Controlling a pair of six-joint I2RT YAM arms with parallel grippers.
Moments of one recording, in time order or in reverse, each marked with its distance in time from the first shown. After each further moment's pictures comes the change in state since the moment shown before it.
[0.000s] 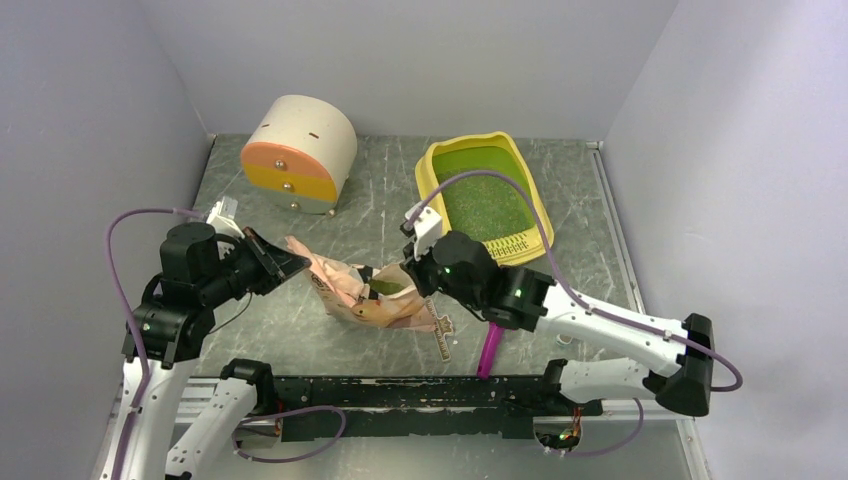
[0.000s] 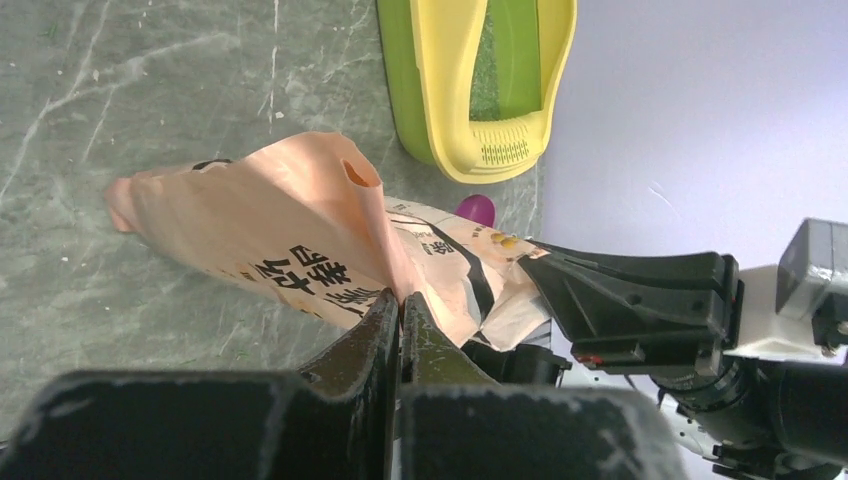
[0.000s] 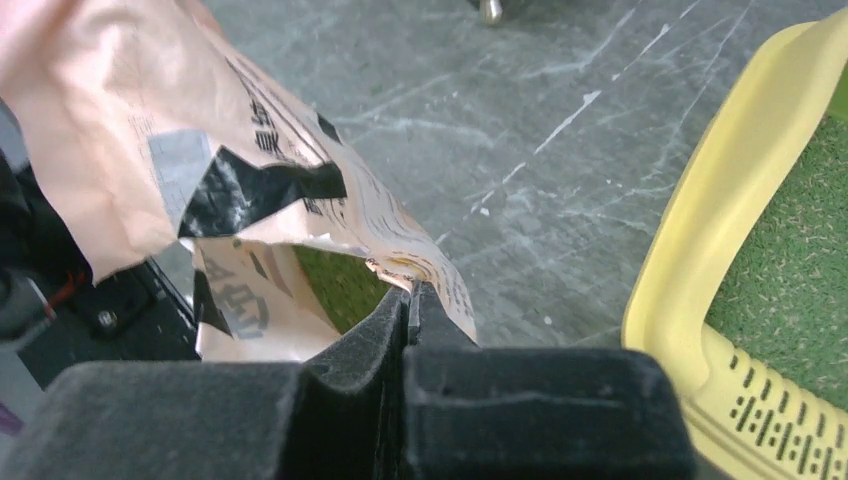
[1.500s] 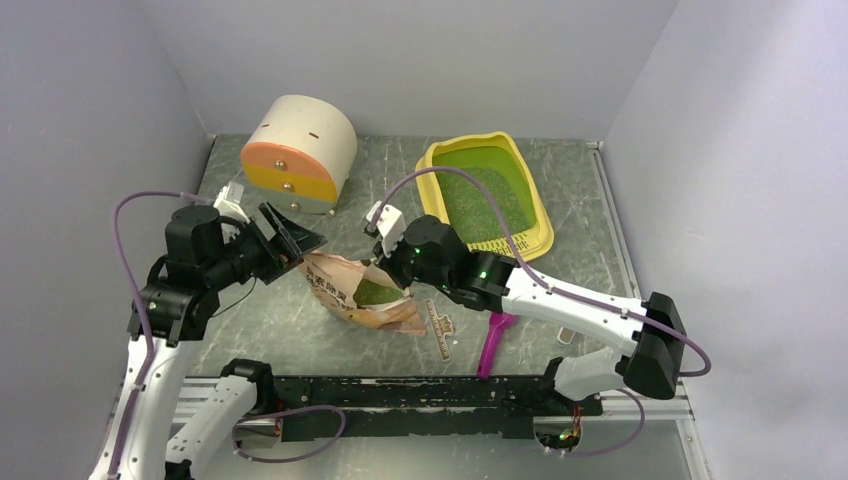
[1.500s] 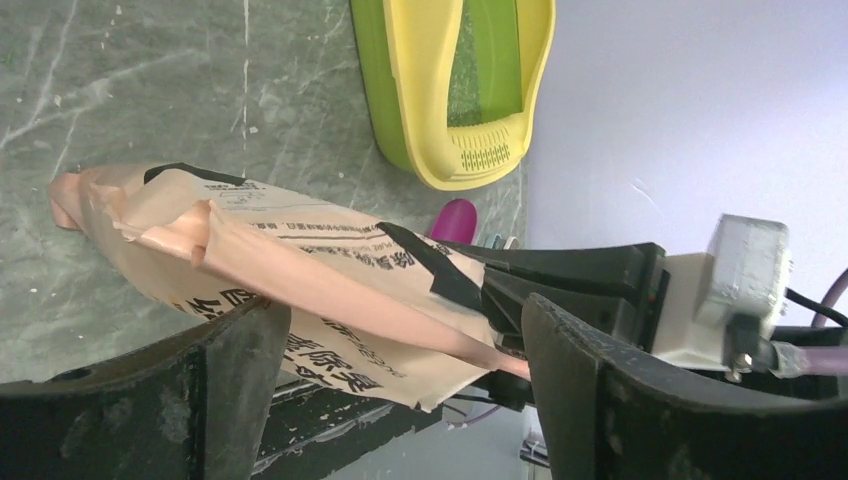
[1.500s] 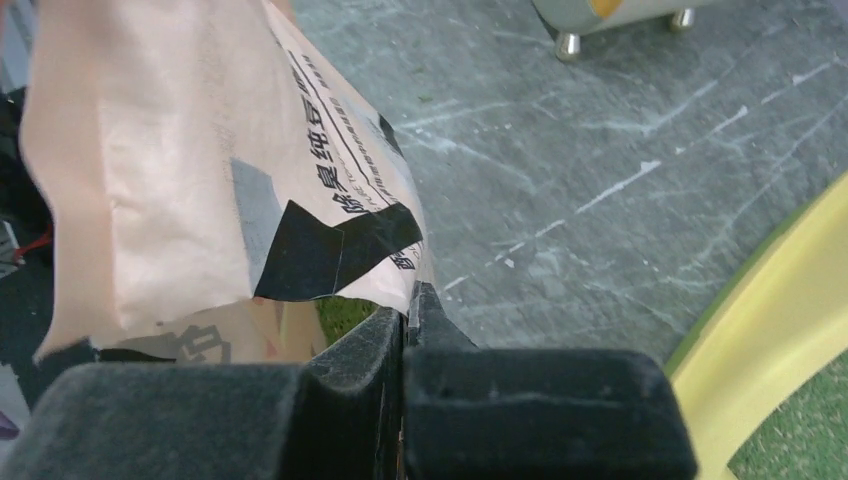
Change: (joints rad) left arm 0.000 0.073 0.032 0.059 0.026 -0.012; right arm -0.038 0.174 0.060 0.119 -0.171 -0.169
